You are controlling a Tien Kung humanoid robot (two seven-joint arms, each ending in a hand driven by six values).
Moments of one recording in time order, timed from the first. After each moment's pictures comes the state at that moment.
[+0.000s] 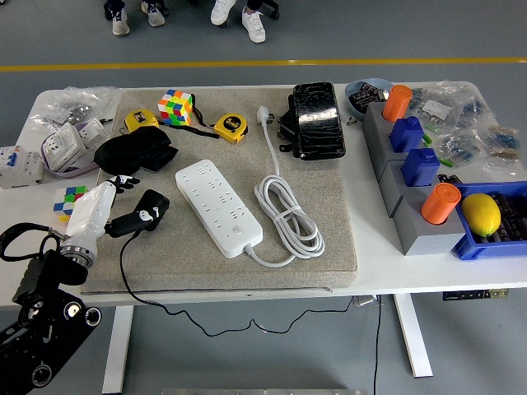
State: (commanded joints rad) left arm -0.16 0.24 -1.07 -1.24 1.99 0.42 0.26; right arm -0.02 -0.27 0.86 0.20 0.07 -0.08 -0.01
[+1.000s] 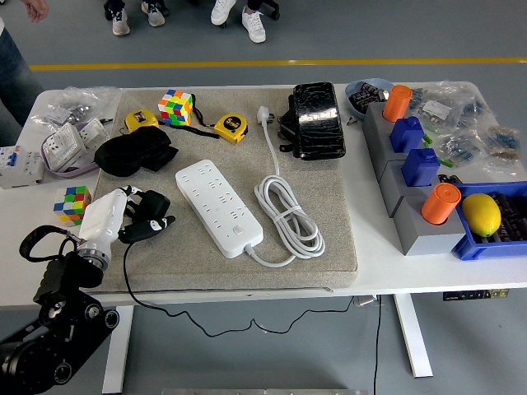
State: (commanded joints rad) left arm -0.20 0.20 -1.01 -1.15 2.00 0.45 0.27; right arm -0.02 -0.27 0.87 0.20 0.06 -0.09 0.01
